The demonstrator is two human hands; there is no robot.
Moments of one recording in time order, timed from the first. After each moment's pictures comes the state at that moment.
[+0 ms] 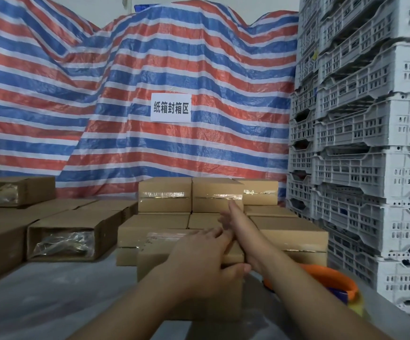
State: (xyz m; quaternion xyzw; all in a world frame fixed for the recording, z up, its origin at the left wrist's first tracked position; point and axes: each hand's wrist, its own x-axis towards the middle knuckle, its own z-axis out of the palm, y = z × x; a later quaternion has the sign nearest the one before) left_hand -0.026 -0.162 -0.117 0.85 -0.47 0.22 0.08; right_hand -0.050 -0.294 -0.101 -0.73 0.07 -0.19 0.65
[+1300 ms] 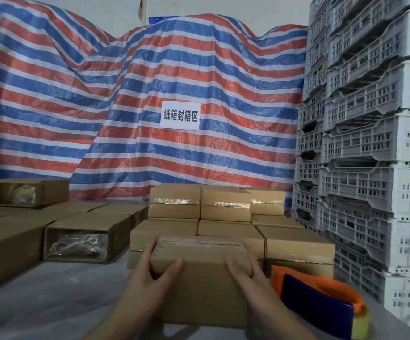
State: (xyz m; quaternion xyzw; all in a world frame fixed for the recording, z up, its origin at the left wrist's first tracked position) left_hand -0.024 -0.071 -0.156 0.71 -0.23 0.03 0.67; right_hand -0.093 -0.270 -0.159 -0.72 0.10 -0.19 0.66
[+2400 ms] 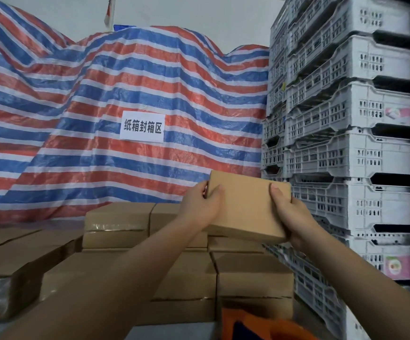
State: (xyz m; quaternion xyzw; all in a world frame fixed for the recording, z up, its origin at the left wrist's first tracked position) left_hand 0.031 -0.314 0.002 0.67 -0.38 0.11 0.62; right_hand -0.083 -0.483 -0.002 -0.66 0.19 -0.42 0.59
